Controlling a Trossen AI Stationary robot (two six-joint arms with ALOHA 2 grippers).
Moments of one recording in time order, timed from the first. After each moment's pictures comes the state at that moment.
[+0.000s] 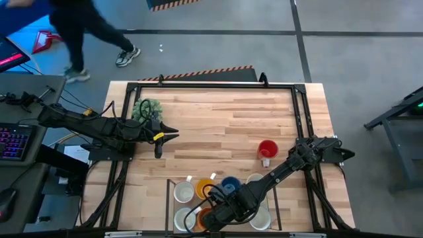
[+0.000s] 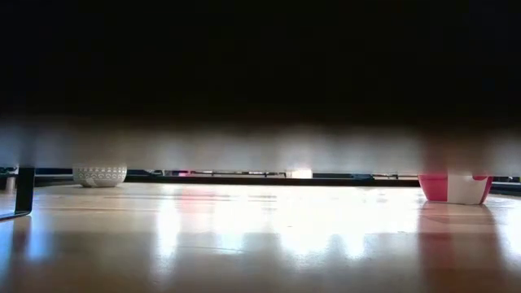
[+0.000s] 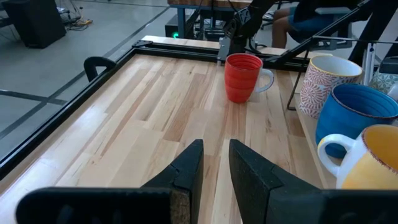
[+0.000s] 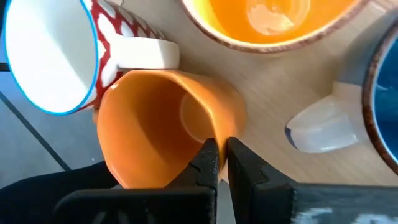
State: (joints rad) left arm -0.22 0.73 0.57 -0.17 -0.40 -0.15; right arm 0.59 2.27 2.27 -1.14 0.10 1.48
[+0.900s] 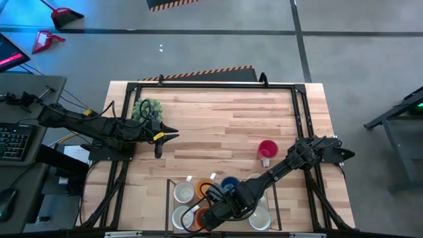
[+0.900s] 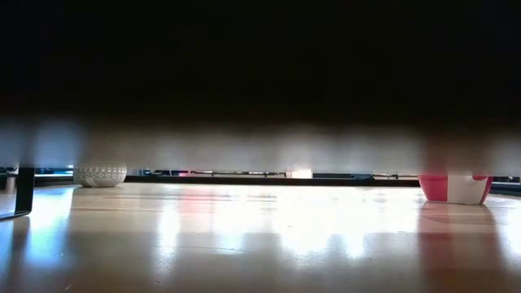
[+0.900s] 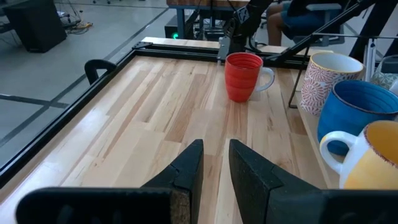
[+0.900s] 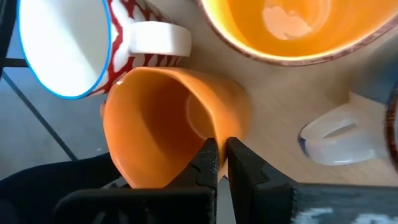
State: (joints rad) left arm -0.22 0.73 0.57 -0.17 -0.40 -0.13; right arm 0.58 2.27 2.27 -1.10 0.06 1.43
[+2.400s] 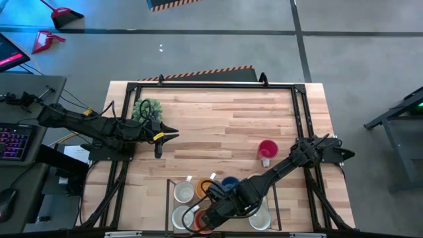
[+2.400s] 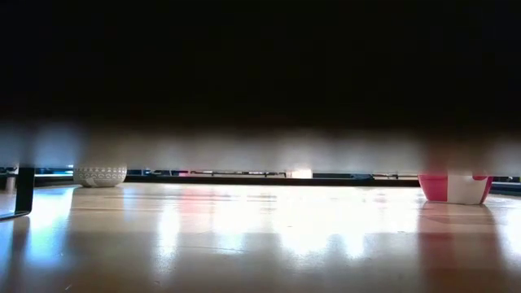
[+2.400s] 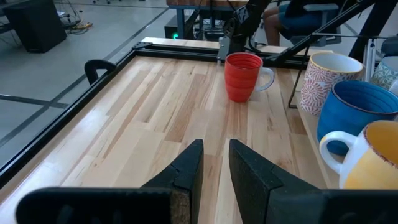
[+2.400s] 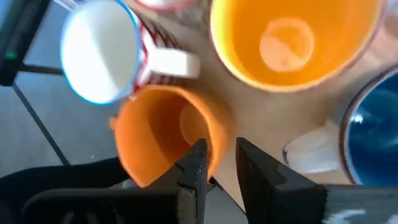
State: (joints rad) left arm -0.22 0.73 0.57 -0.17 -0.40 -0.13; right arm 0.58 2.24 2.28 -1.14 0.13 1.35
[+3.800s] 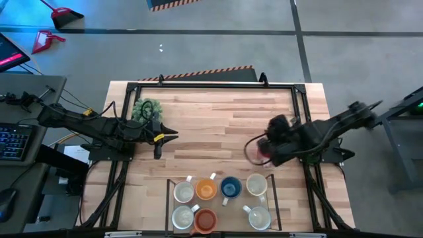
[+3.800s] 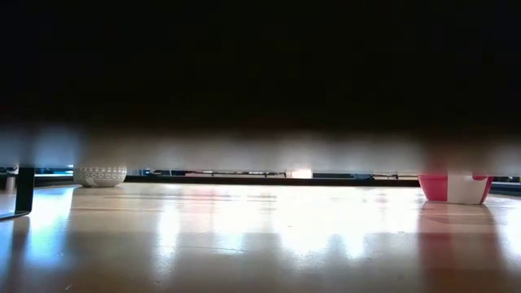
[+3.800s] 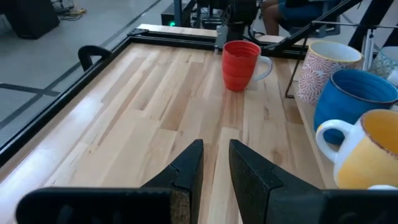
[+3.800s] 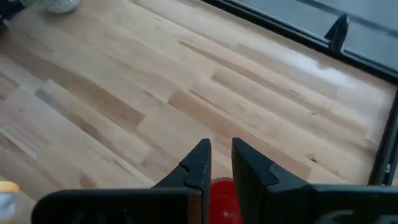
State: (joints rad) left arm -0.22 0.73 0.57 -0.21 -0.38 -0.16; right arm 0.45 1.34 1.42 -1.48 0.71 1.40
